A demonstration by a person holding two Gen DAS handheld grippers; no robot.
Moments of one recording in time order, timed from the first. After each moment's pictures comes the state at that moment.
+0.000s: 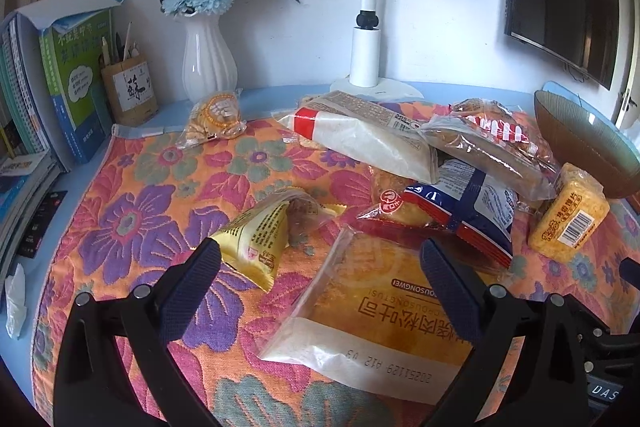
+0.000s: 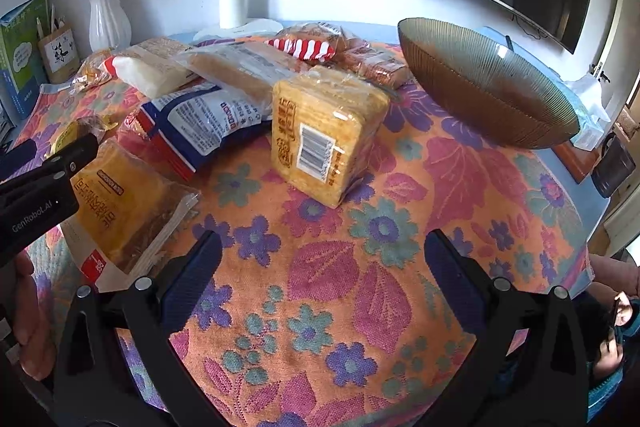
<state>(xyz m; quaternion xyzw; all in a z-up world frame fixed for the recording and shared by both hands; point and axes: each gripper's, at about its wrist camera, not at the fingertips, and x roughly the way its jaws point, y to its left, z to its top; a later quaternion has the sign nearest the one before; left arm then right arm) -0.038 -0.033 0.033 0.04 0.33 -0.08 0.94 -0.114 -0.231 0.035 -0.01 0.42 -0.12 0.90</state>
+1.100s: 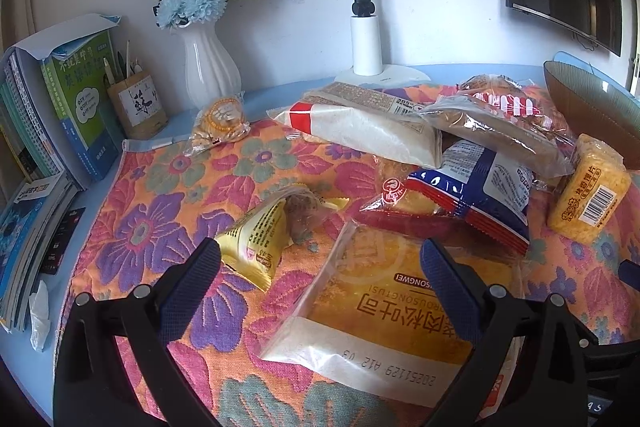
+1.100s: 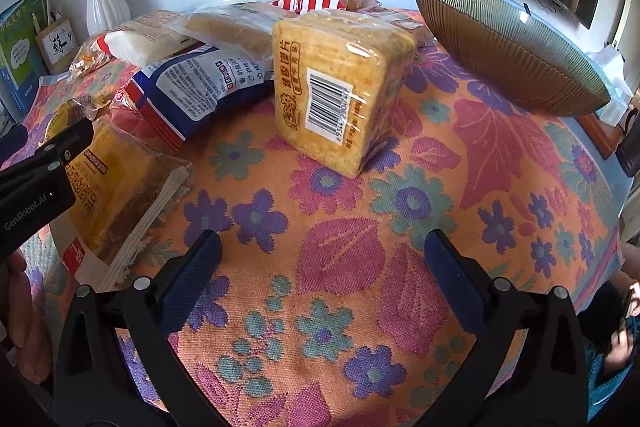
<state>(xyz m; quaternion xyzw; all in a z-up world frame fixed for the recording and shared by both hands) -0.037 -0.047 0.028 0.09 0.33 -0.05 0.94 -0.102 -0.239 0.009 0.04 0.44 -0.10 0.89</state>
